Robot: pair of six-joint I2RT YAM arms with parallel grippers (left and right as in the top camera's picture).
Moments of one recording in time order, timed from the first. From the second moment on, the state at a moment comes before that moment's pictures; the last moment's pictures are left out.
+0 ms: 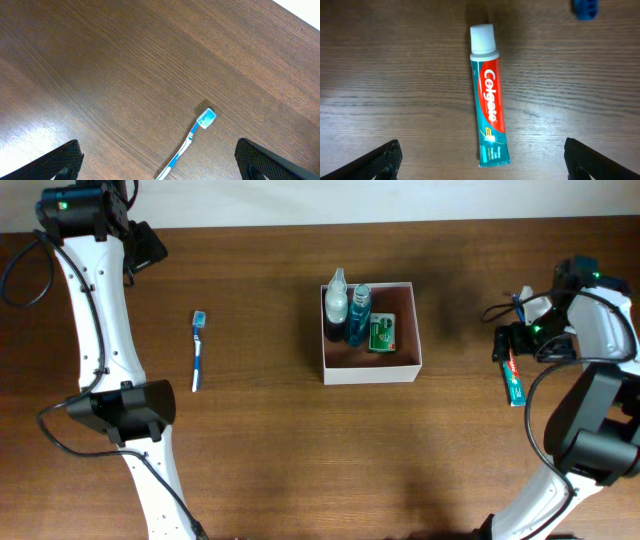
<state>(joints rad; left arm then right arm) 0.10 2.40 2.88 -1.68 -0.28 -0.47 -0.35 2.05 1.63 -1.14 -0.05 -0.33</state>
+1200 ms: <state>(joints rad) 0.10 2.40 2.88 -1.68 -0.28 -0.47 -0.34 2.14 1.63 -1.04 0.04 -0.34</state>
